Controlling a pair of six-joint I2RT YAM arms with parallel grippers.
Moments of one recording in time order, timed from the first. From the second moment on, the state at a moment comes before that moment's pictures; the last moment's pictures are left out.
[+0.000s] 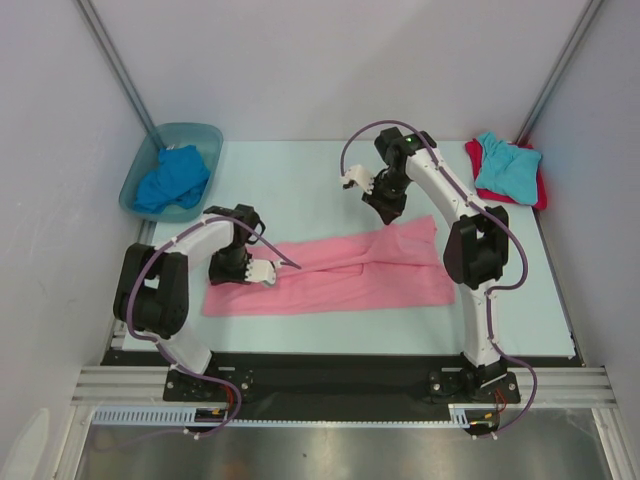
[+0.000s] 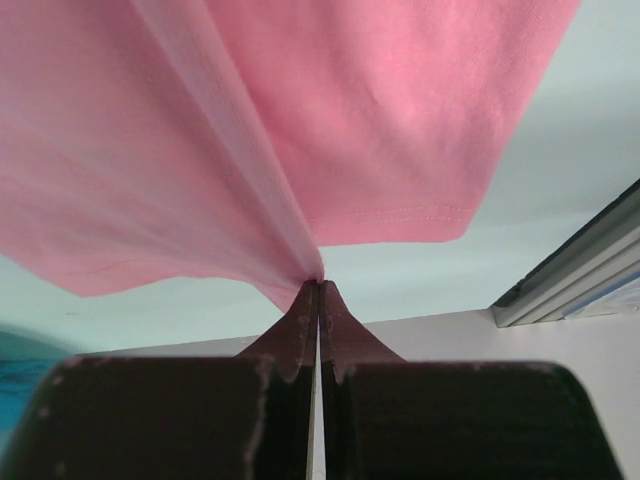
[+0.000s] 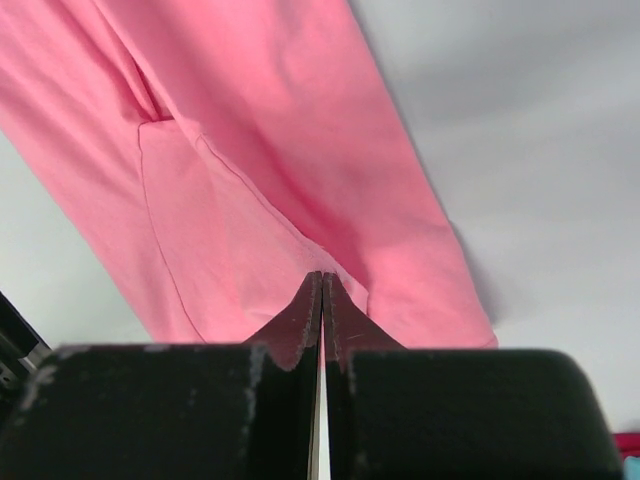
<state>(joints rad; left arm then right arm) -0.27 1.66 1.07 -1.11 -0.19 1.31 0.39 2.17 2.10 -1.34 -0.30 -0.91</state>
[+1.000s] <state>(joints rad) -0.29 1.72 1.06 -1.08 -0.22 1.30 0.49 2.12 1.87 -1.33 -0.37 -1.01</state>
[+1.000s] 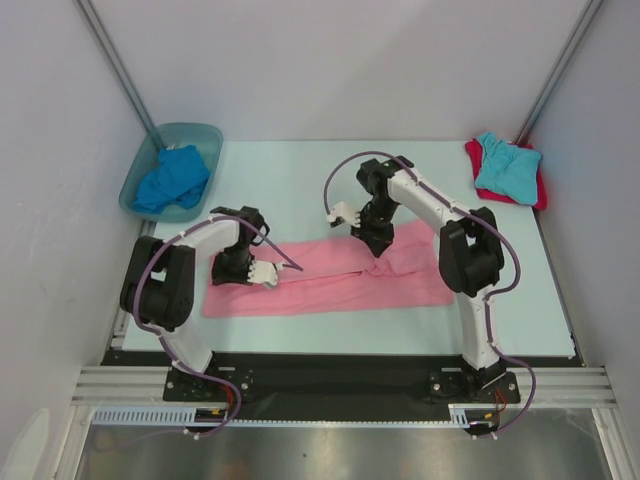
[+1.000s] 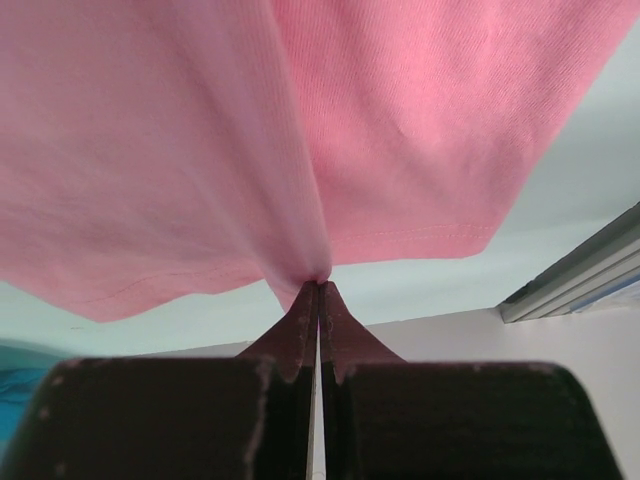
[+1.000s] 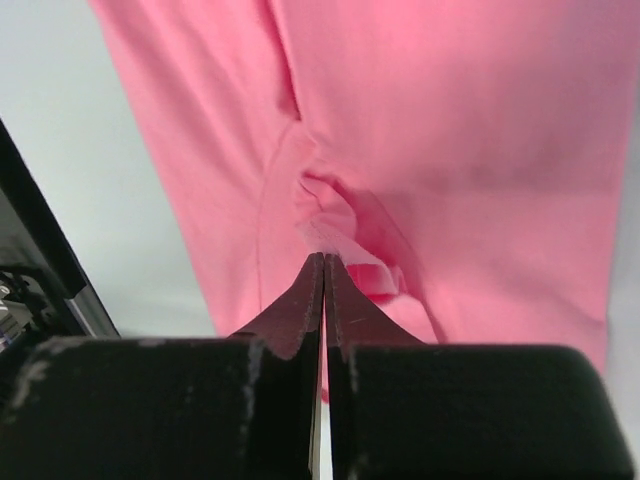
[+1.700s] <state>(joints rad) -0.32 1.73 1.06 -1.09 -0.26 1.30 0.54 2.06 1.61 -1.33 -0.37 -1.12</state>
